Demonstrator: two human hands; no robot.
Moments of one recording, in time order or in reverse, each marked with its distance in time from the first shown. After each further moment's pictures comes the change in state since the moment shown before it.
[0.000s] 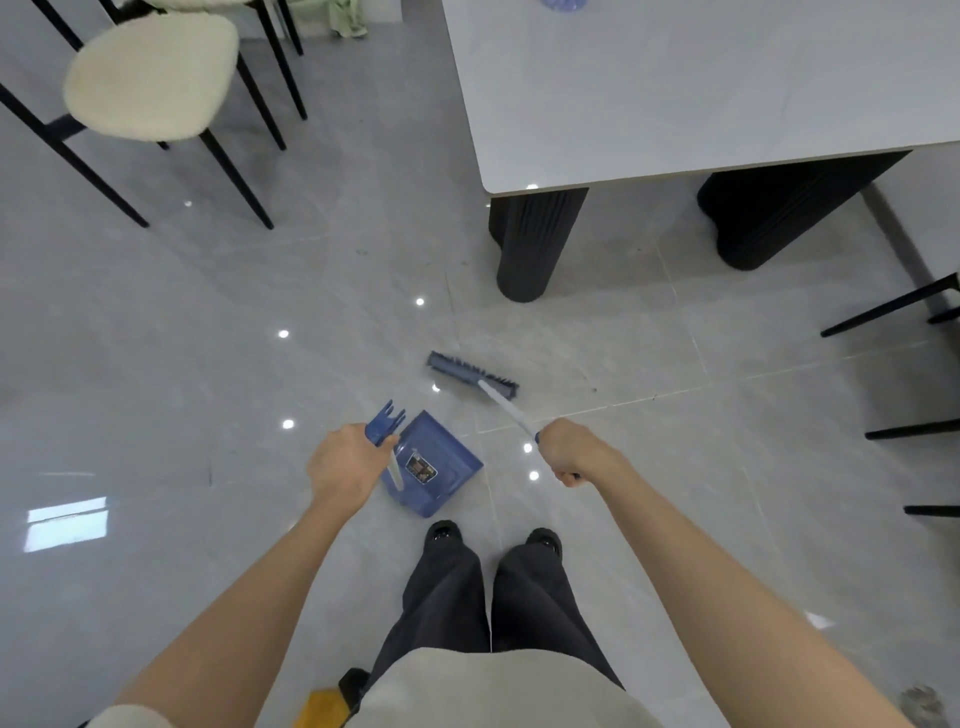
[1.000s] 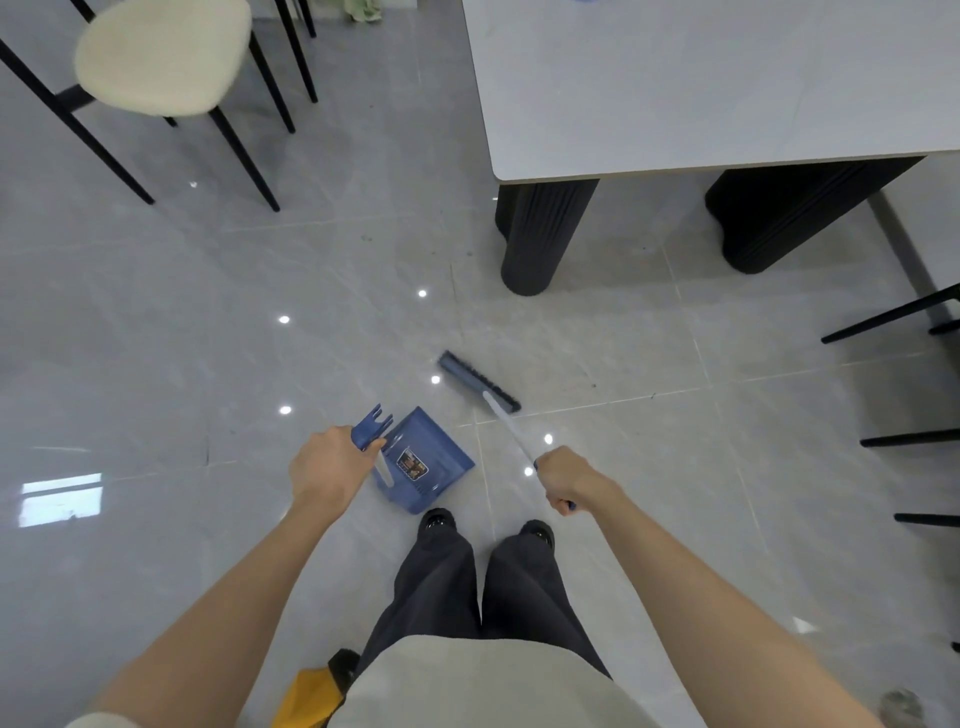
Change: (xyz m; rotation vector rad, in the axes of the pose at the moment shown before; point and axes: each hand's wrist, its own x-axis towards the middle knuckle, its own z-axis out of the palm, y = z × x) left_hand -0.015 -0.029 0.003 0.090 0.030 -0.004; right_hand -0.001 0.022 0.030 -0.086 -0.136 0.130
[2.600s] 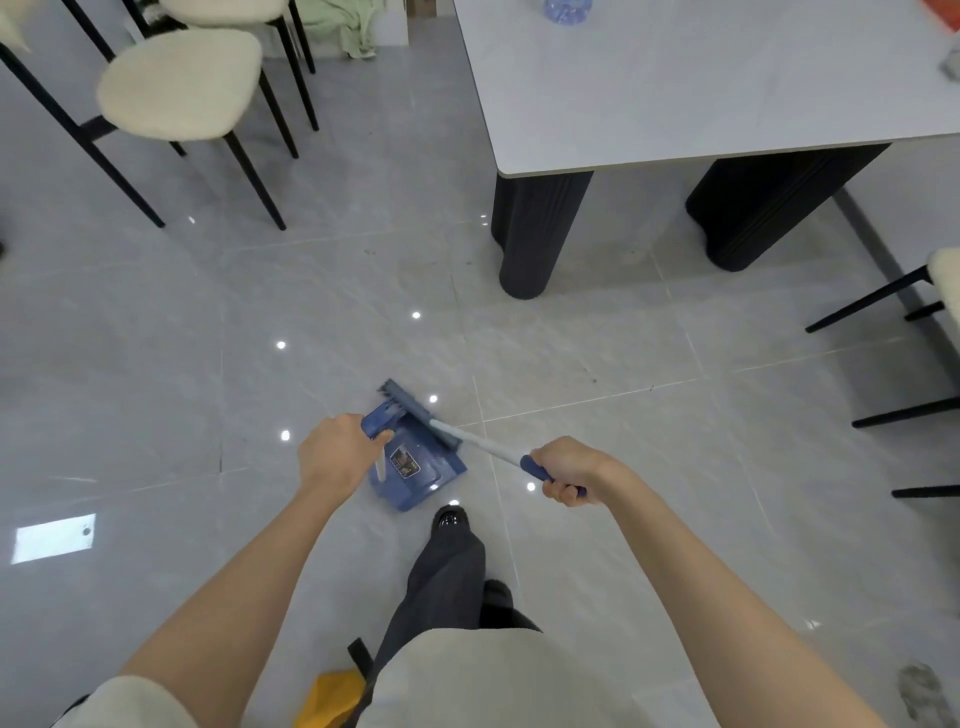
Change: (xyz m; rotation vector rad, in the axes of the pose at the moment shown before) left_hand -0.033 -0.042 -0.017 0.052 0.012 0.111; right_hand -0.058 0.008 0.054 0.407 -0.074 -0.057
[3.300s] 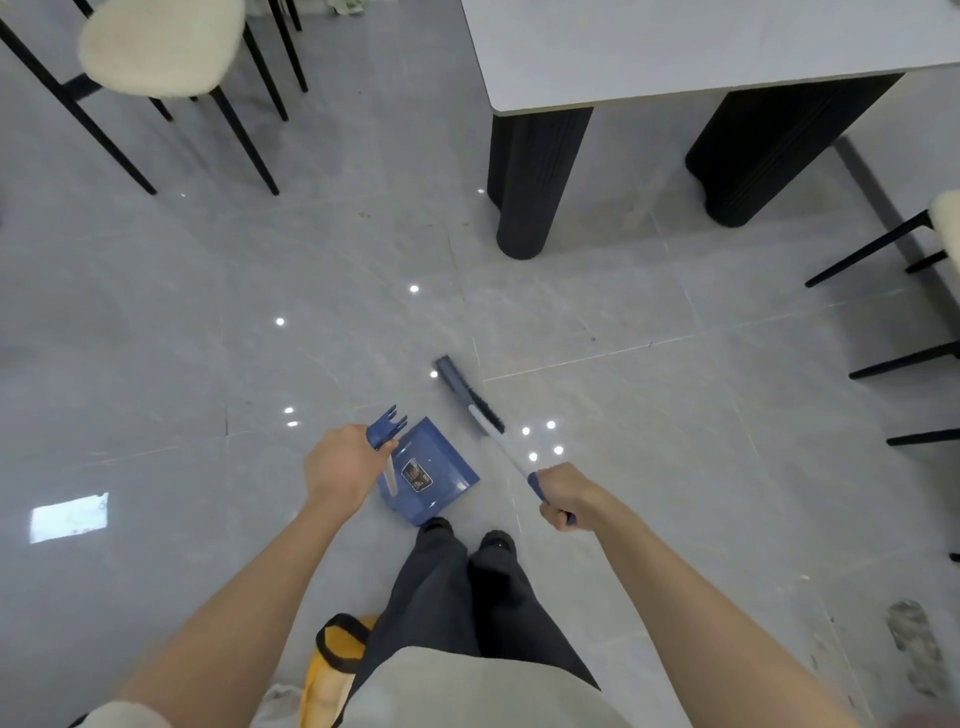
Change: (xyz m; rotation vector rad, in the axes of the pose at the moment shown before) left_hand -0.076 -0.040 0.049 -0.018 -0.051 -0.020; right_hand 0.022 0.111 0.062 0.065 0.036 0.004
